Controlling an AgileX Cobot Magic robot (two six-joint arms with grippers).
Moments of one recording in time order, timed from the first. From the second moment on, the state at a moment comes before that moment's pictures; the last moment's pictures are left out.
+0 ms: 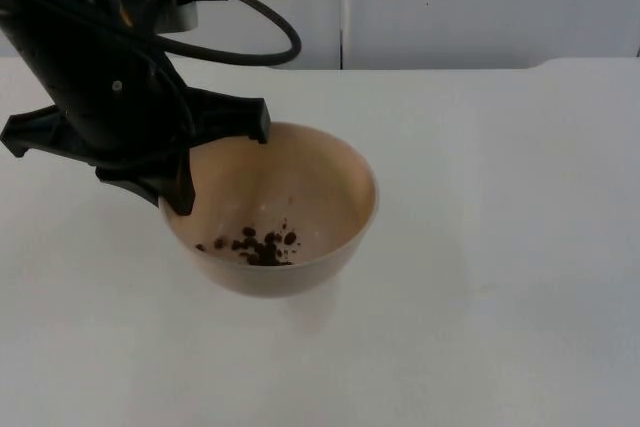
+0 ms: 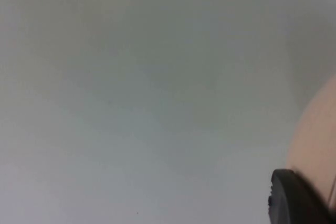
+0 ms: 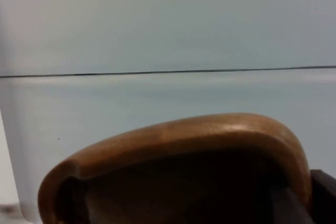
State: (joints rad) right arm 1.19 1.90 -1.67 -1.52 1.10 0.17; left arm -0.44 1.71 -1.05 -0.06 0.71 -0.34
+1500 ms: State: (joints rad) right arm 1.10 1.90 -1.72 -1.16 1.07 0.25; left arm -0.44 1.71 -1.05 -0.06 0.71 -0.34
